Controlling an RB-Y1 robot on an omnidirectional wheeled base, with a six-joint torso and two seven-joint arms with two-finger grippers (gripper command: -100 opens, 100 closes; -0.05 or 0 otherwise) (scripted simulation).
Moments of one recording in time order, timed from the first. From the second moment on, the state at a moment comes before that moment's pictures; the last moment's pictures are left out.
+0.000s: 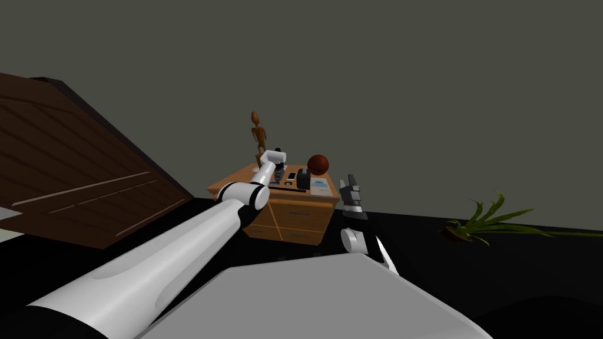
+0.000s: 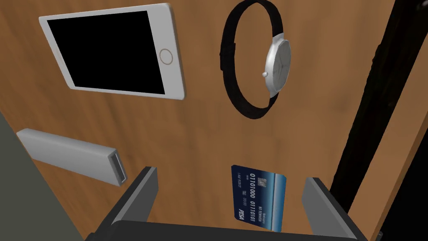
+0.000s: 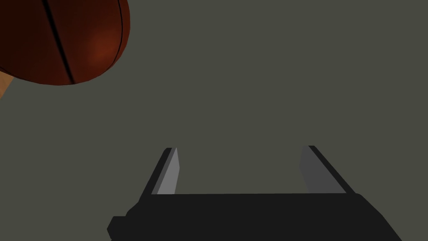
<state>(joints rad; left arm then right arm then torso) -1.31 0.12 0.20 -0.70 -0.04 1.61 -0.08 0.46 0.00 0.01 -2.20 -0.06 -0.41 0.07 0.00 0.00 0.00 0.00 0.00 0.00</state>
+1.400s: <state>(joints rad) -1.38 0.08 0.25 -0.51 -0.07 1.77 -0.06 0.46 0.00 0.01 -2.20 -0.06 -0.41 0.07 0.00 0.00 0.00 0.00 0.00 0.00</state>
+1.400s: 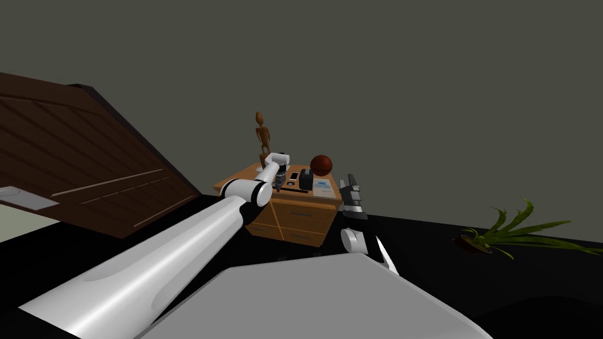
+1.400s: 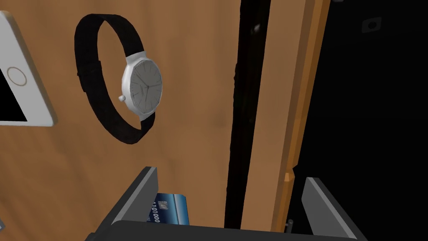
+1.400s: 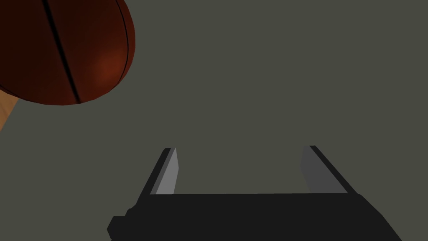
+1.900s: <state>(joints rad) -1.39 0.09 0.25 -0.47 -0.07 1.74 -0.06 0.46 0.00 0.01 -2.20 -0.06 -0.41 0.07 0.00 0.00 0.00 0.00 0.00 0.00</state>
